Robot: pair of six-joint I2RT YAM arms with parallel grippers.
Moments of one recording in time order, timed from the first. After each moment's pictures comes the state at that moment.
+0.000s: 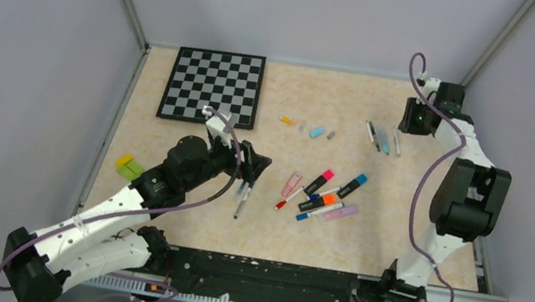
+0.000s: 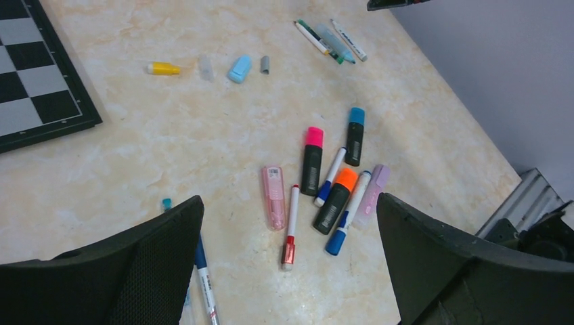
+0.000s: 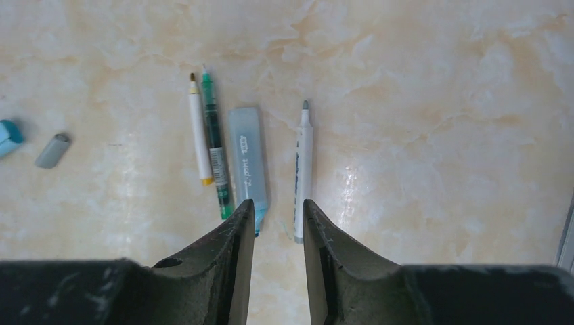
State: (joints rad) left arm -0.74 0.85 0.67 -0.02 -0.05 -0.41; right arm -0.13 1.88 1.43 -0.40 -0.22 -0.16
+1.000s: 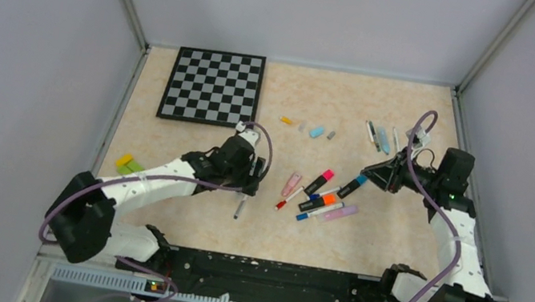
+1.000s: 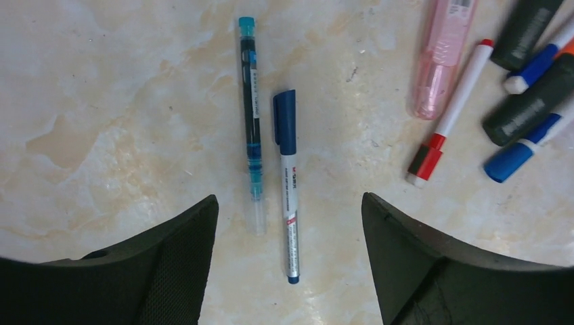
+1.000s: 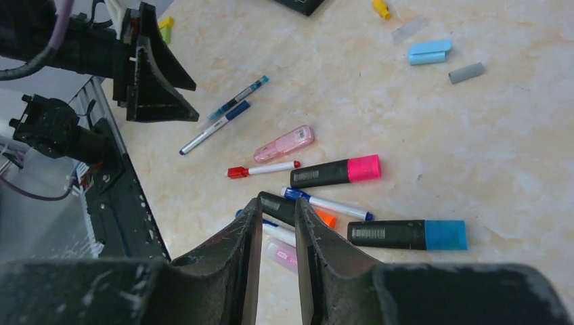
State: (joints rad) left arm -0.73 1.23 0.73 -0.36 -0.12 -0.46; right arm -0.19 1.02 0.67 -0.28 -1.15 -0.11
